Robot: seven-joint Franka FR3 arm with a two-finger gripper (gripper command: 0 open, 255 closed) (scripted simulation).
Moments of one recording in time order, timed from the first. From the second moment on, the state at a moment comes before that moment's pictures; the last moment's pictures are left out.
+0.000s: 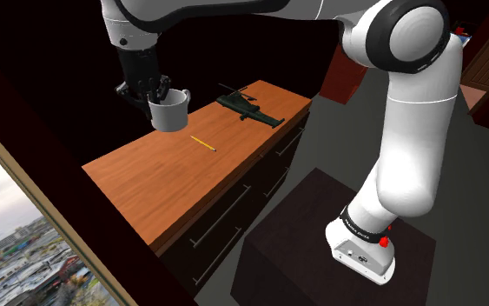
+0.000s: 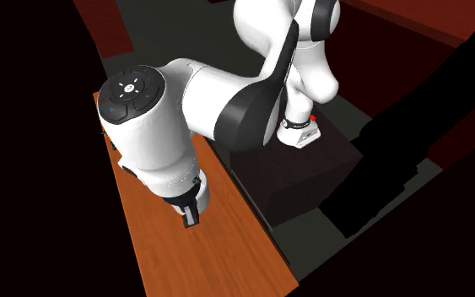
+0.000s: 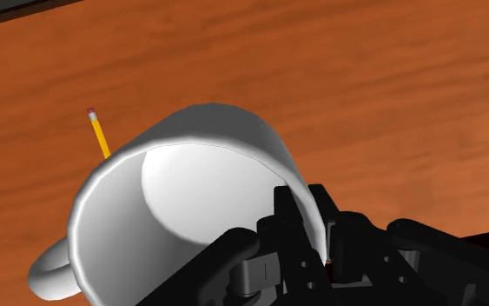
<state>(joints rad) 0.17 0.39 0.50 -1.39 -0.21 1.69 0.73</state>
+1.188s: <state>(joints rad) -0.09 0.43 0.39 -1.31 -0.20 1.67 0.35</state>
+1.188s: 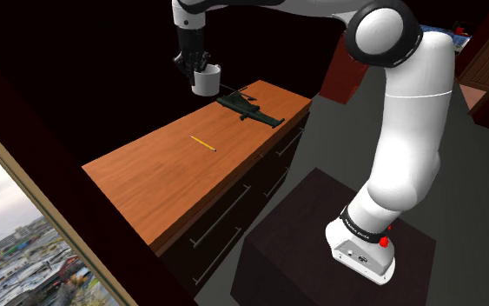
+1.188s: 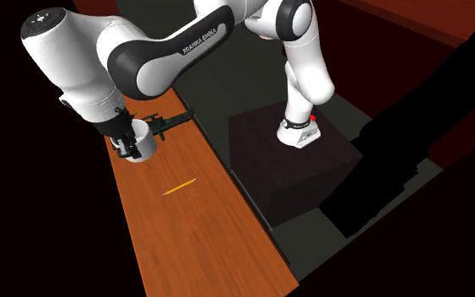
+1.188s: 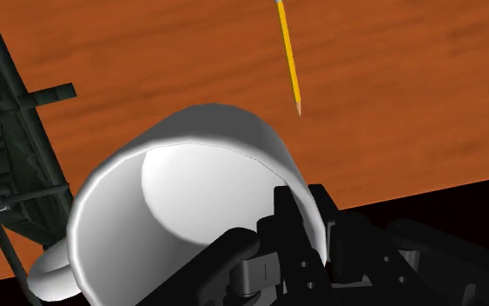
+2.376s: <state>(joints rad) -0.17 0.59 0.33 -1.21 -0.23 1.74 0.22</state>
